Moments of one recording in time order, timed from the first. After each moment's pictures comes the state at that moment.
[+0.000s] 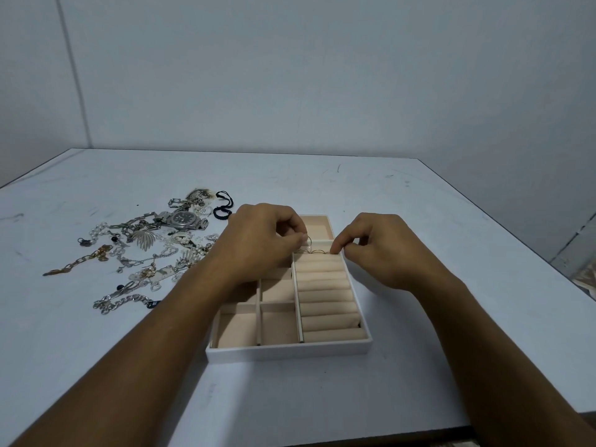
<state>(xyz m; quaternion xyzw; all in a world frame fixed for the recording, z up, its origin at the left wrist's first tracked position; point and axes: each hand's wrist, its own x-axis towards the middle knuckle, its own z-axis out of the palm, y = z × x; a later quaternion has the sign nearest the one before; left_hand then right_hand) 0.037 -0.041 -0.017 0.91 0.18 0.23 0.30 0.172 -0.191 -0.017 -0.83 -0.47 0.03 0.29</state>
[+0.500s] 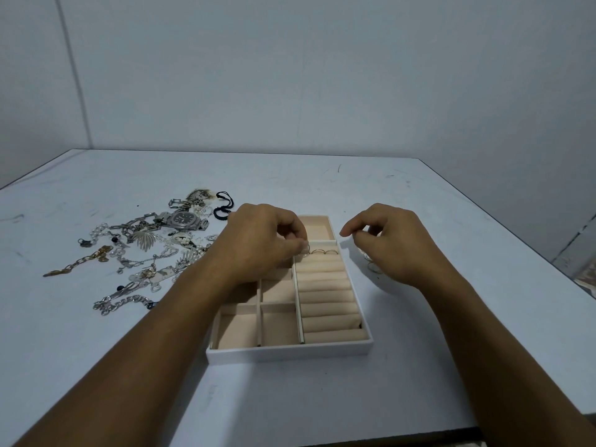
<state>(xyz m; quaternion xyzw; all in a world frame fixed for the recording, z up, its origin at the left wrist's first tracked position) 0.037 -0.040 -0.016 0.92 0.18 0.21 0.28 0.178 -0.196 -0.017 -0.82 -0.43 0.01 0.37</state>
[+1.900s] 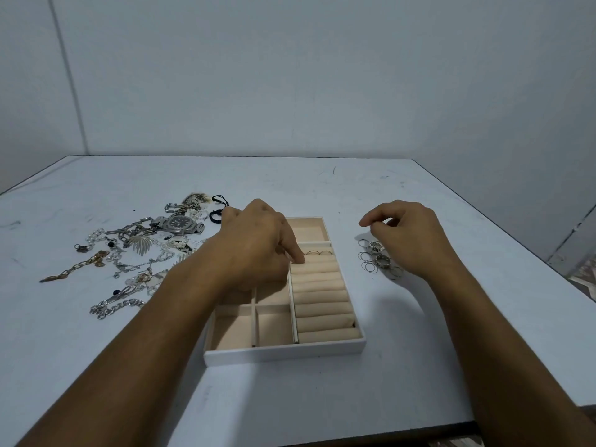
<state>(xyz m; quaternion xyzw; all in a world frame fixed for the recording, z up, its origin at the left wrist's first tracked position) 0.029 -0.047 -0.003 0.98 0.13 0.12 0.12 0.197 -0.209 -0.015 -0.85 -0.33 -0.02 0.42</state>
